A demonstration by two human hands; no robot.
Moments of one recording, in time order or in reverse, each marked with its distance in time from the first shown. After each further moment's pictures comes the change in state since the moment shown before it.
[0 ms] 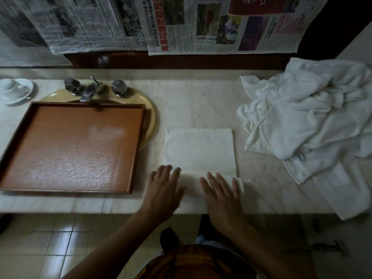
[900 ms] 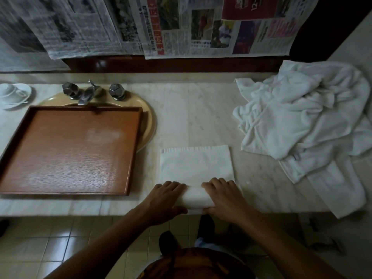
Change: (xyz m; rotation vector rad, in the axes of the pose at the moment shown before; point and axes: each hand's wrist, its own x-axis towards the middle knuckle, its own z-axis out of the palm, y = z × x) left_hand 0.001 -0.018 0.018 -0.106 -0.336 0.283; right_hand 0.025 0.029 -0.024 -0.011 -0.246 -0.129
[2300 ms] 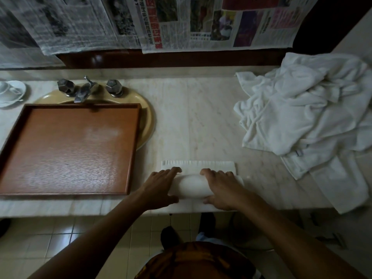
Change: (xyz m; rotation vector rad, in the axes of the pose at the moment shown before) left_hand 0.019 -0.020 -0.028 -0.056 -0.041 -0.119; right_hand 0.020 -0.004 -0.033 0.124 -0.129 0.073
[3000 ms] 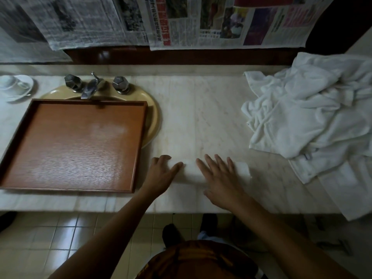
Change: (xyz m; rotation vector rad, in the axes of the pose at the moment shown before) left_hand 0.014 0.005 -0.013 -0.616 0.278 -0.509; right_hand 0.020 -0.007 0.019 -0.163 0.224 -0.040
